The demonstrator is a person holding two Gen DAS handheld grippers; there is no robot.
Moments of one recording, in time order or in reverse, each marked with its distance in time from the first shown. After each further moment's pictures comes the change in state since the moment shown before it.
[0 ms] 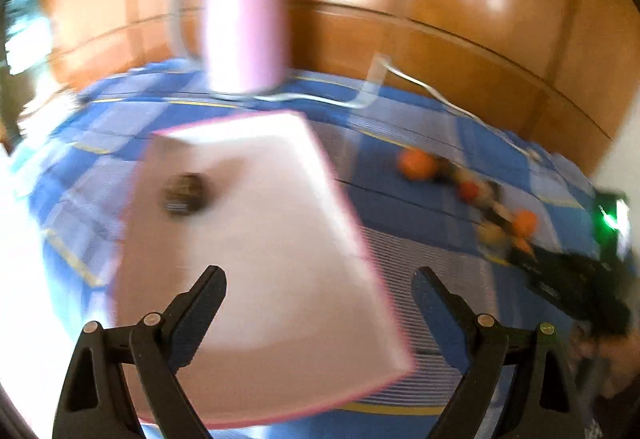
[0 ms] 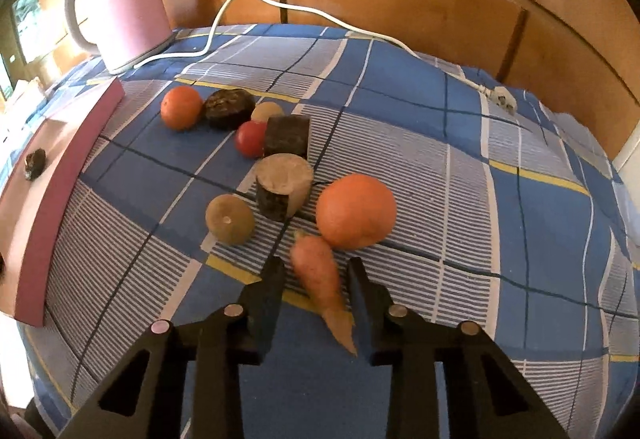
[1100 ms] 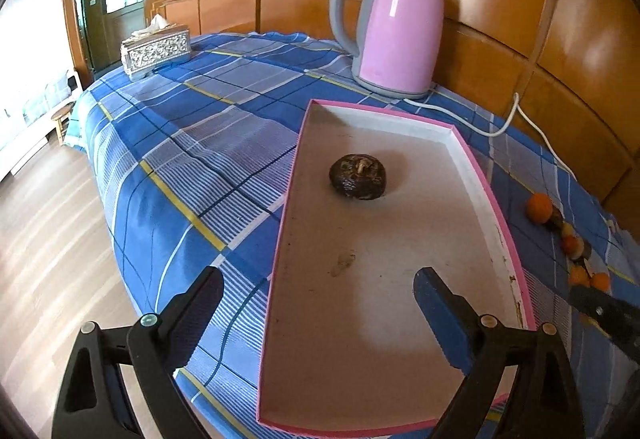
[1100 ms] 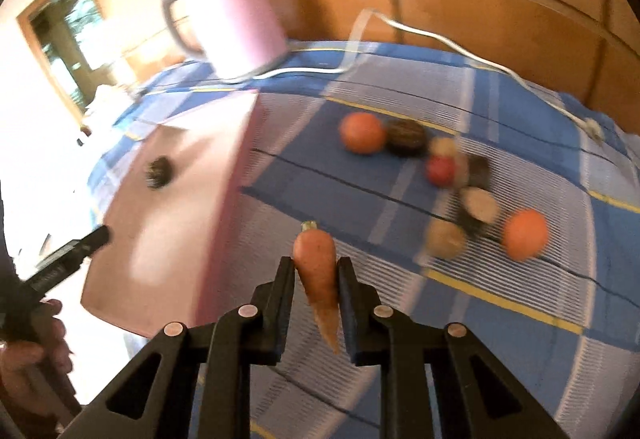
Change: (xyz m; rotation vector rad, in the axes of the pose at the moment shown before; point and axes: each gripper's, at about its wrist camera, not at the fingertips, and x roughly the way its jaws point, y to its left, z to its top) left arm 0.003 0.088 -0.017 -0.241 0.007 0.186; right arm -0.046 0.099 0.019 -0.043 -0.009 0.328
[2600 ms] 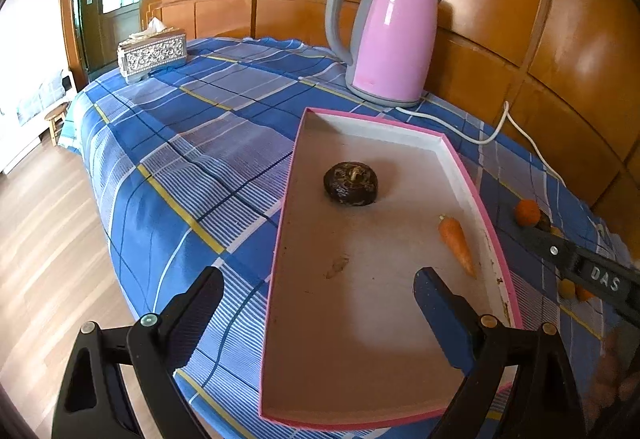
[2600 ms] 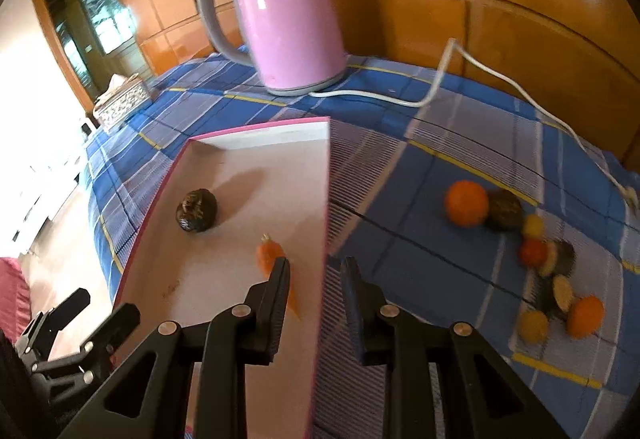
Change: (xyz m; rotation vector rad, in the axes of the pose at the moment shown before) left arm -0.009 0.004 0.001 -0.006 -0.020 -0.035; right arm 0.039 0.070 0.048 -0.057 -0.017 -0.031
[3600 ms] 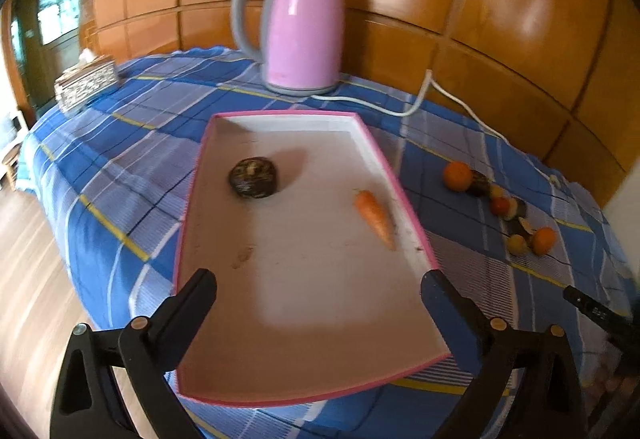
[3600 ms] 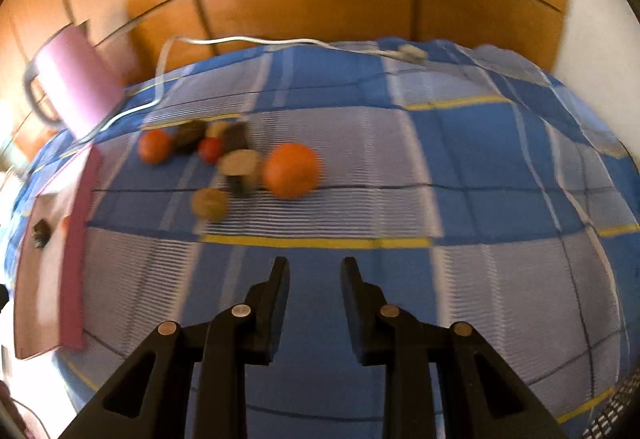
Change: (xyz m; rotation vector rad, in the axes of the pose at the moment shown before) left arm -0.016 -0.056 -0.008 0.177 0.024 -0.168; right arm -0.079 -0.181 -0.121 0.424 -0.046 -0.369
